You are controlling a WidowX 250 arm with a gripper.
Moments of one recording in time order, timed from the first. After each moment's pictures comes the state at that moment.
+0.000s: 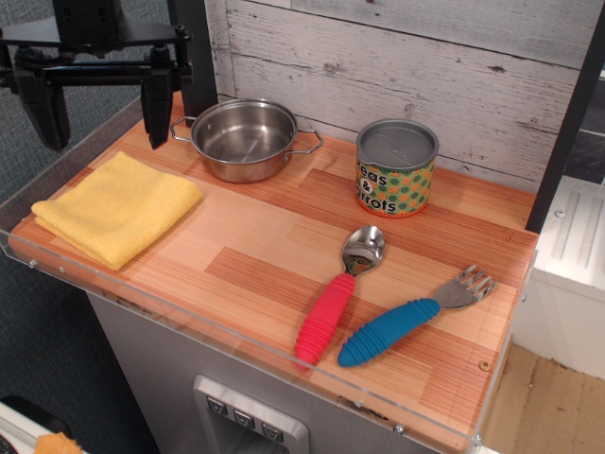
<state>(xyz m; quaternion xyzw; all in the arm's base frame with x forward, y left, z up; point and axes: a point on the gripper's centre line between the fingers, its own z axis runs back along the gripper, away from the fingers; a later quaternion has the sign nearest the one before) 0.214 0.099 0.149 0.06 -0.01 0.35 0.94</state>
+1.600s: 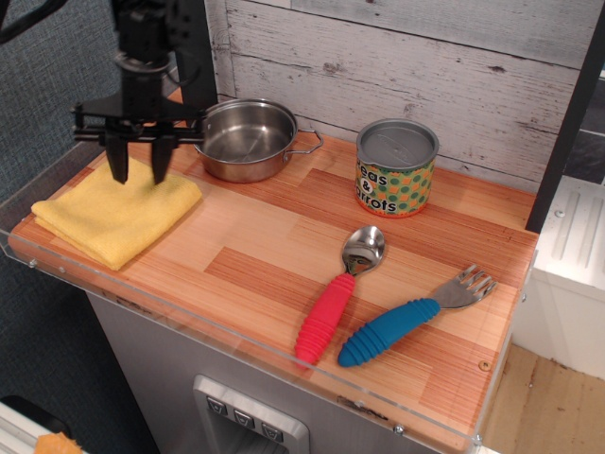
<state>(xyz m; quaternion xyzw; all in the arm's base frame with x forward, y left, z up) 0.287 0.180 0.034 0.13 0.01 0.37 0.92</state>
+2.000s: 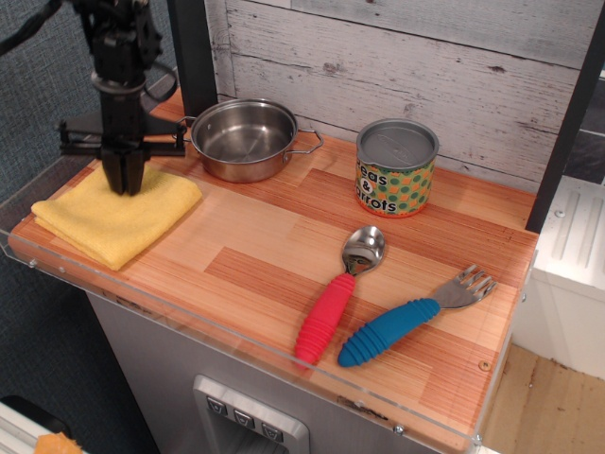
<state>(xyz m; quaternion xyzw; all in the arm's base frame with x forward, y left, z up) 0.288 0.196 0.015 0.11 -0.02 0.34 0.94</state>
